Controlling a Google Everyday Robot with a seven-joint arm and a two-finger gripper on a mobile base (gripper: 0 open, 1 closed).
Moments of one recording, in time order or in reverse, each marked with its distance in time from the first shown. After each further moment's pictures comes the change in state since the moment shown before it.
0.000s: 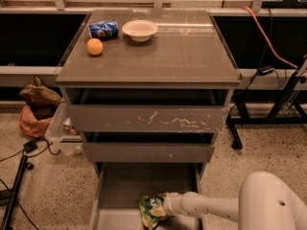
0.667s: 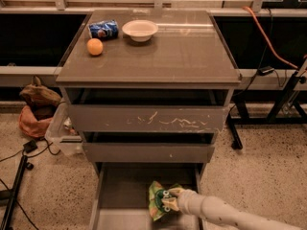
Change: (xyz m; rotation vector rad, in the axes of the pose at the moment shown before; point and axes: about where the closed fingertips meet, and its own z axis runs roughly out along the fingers) arm -0.039 -0.018 -0.113 0.123 -0.171 0.015
